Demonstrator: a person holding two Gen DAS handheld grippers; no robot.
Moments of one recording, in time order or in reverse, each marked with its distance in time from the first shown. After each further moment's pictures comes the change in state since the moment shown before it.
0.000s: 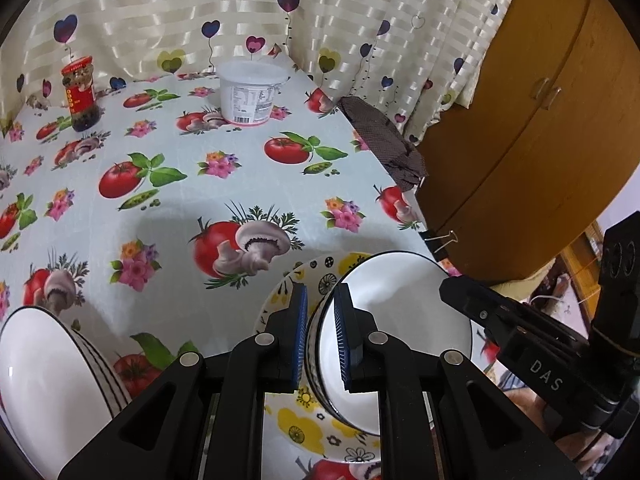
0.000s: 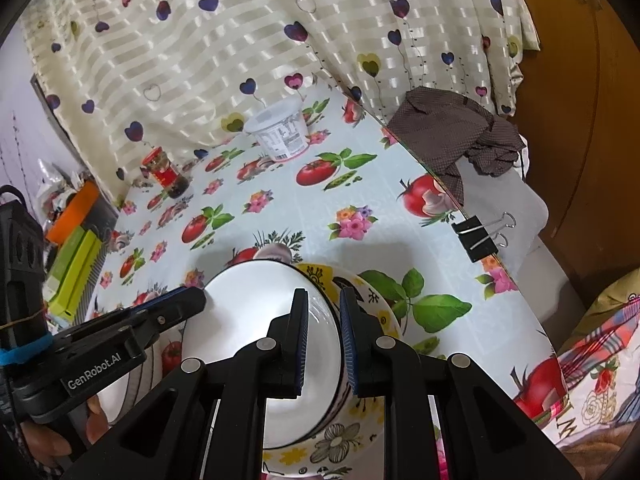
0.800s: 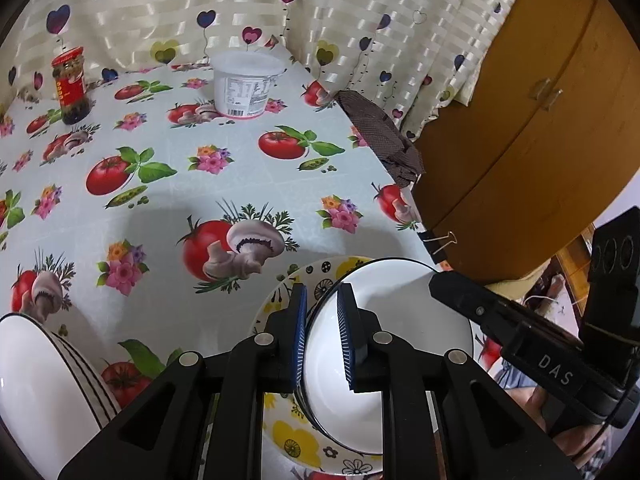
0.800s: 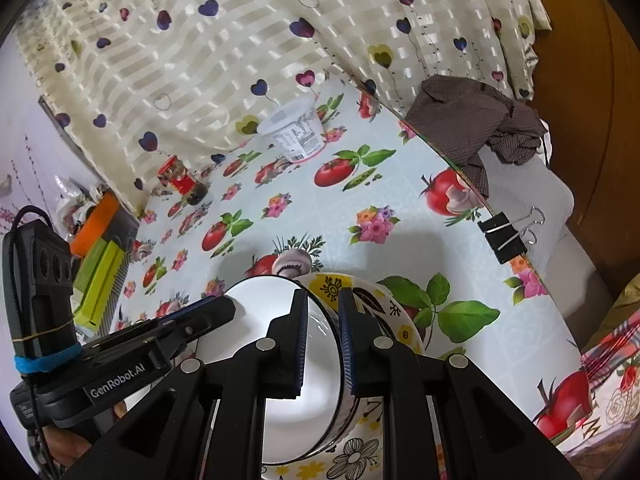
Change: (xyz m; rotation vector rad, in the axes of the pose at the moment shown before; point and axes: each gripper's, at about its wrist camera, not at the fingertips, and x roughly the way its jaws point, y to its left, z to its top) left arm 0.013 0.000 0.006 -0.009 0.026 -0.028; right arm 0.014 -0.006 0.010 0.048 0.018 0.105
